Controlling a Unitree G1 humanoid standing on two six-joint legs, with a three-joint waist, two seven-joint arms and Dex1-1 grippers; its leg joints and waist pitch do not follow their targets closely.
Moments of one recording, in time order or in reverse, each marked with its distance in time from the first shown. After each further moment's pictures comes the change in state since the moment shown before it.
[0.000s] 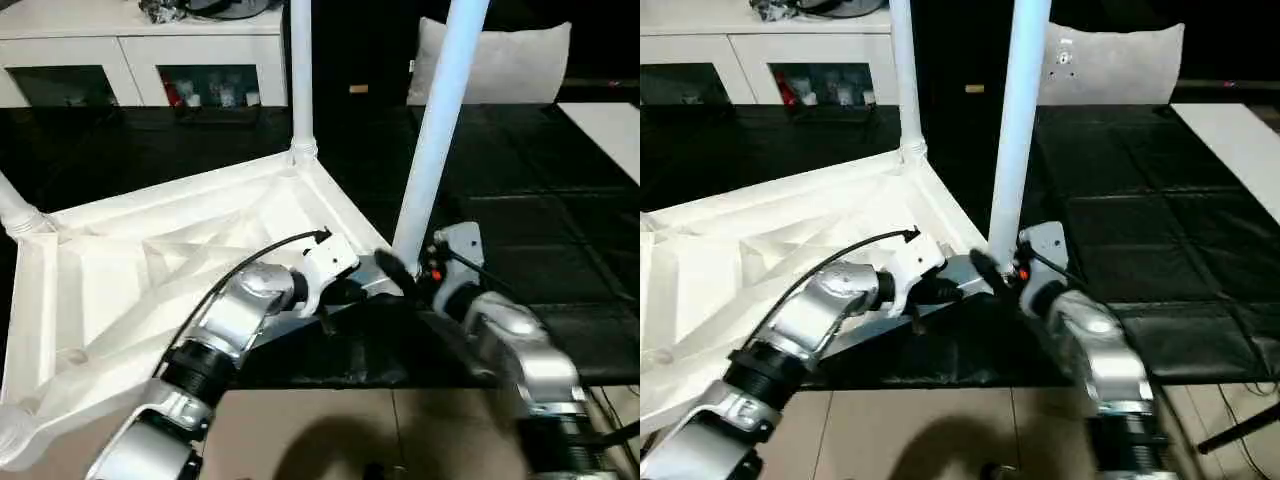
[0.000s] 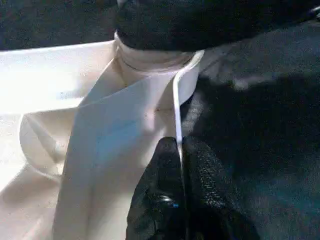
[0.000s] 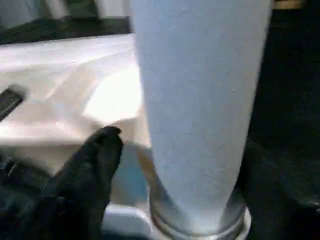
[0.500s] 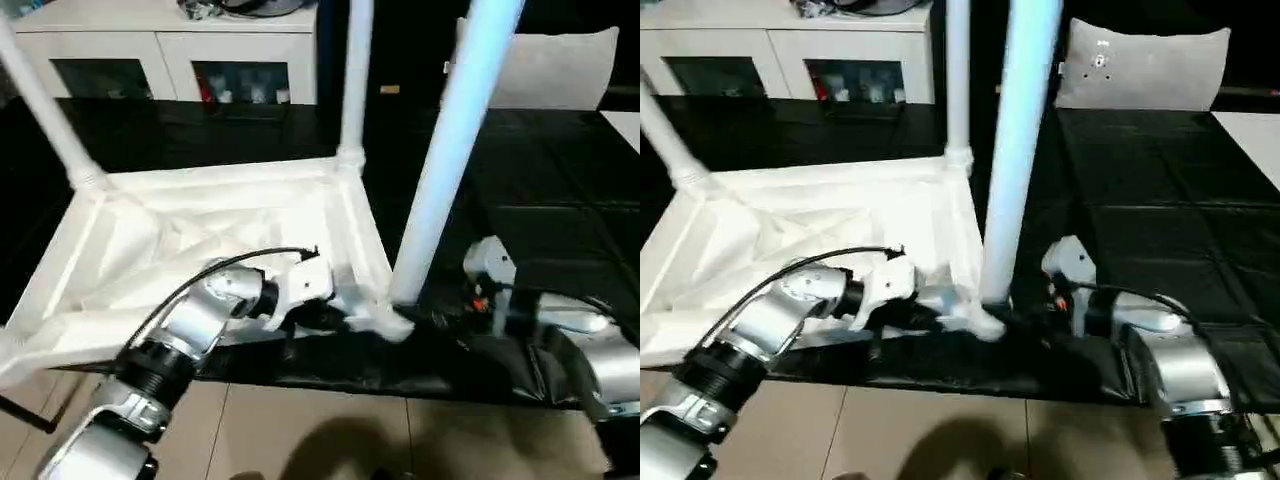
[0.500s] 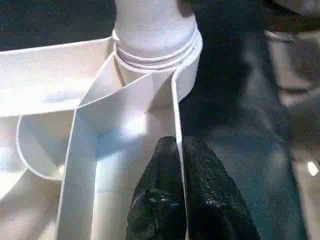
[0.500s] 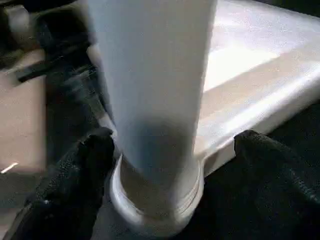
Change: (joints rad) left arm 0.016 0.188 -0.084 -0.003 -0.043 -0.255 -0.349; right arm 0.011 -0.333 0.065 0.002 0.077 -0.073 0.554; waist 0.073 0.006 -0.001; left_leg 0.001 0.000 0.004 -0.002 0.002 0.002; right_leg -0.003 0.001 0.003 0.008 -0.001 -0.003
